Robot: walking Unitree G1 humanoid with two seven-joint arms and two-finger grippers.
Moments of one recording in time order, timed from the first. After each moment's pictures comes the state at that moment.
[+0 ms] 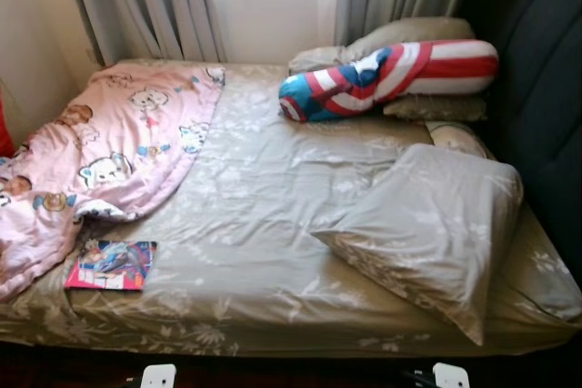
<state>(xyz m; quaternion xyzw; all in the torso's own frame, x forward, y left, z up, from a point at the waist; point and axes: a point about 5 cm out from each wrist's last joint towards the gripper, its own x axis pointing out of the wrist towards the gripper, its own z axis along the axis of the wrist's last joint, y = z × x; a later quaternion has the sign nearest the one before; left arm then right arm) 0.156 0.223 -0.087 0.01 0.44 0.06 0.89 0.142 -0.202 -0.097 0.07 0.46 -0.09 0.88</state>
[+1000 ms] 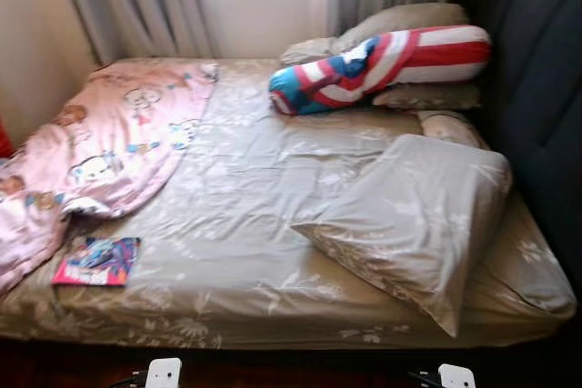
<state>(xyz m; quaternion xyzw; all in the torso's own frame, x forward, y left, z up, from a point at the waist) 0.161 0.217 -0.086 0.00 0.44 0.06 0.90 0.141 -0.210 -0.096 0.06 0.46 -0.09 0.88</state>
